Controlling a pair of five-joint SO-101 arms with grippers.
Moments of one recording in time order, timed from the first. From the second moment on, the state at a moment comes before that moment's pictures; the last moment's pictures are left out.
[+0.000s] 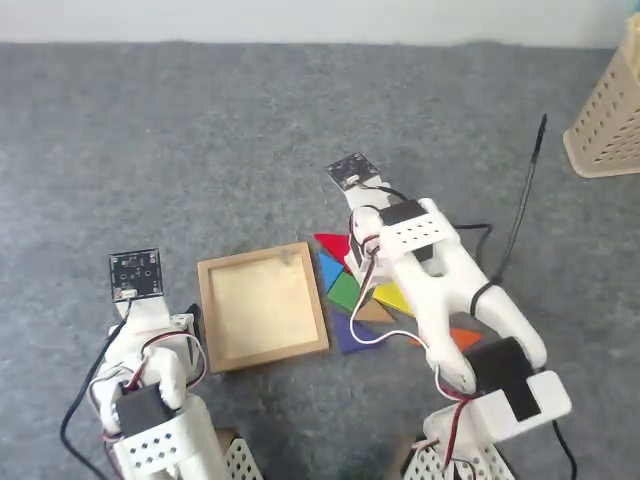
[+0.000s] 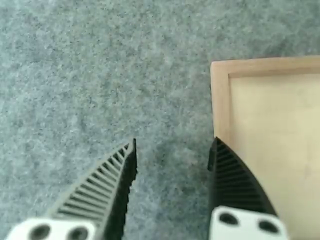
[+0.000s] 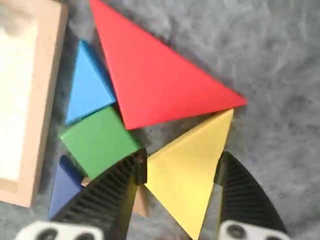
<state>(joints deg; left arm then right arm) -28.7 -103.8 96.8 72.2 -7.3 -25.5 1.7 28.5 60.3 8.4</state>
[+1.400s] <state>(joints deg) -28.7 -103.8 96.8 72.2 -7.3 -24.5 7.6 30.3 57.9 8.2</state>
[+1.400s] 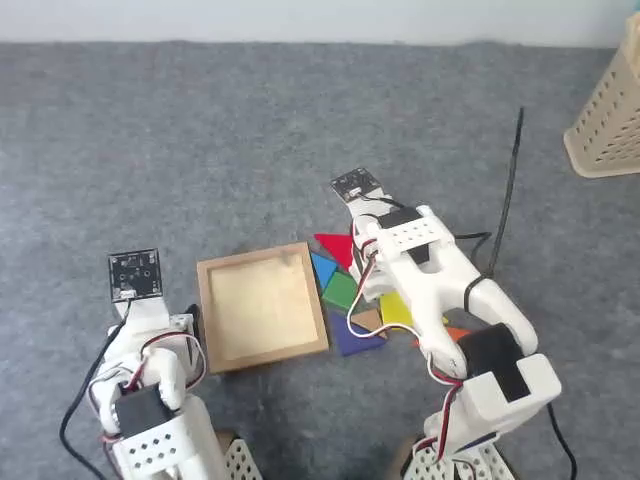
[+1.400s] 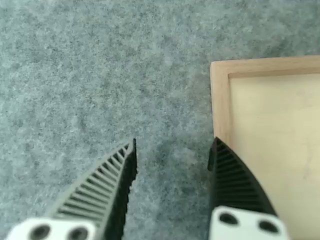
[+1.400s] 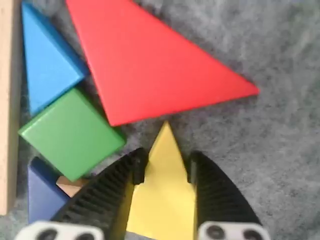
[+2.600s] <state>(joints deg) -28.7 -103.8 96.8 72.2 -7.3 -25.3 -6.2 48.4 57.8 33.3</state>
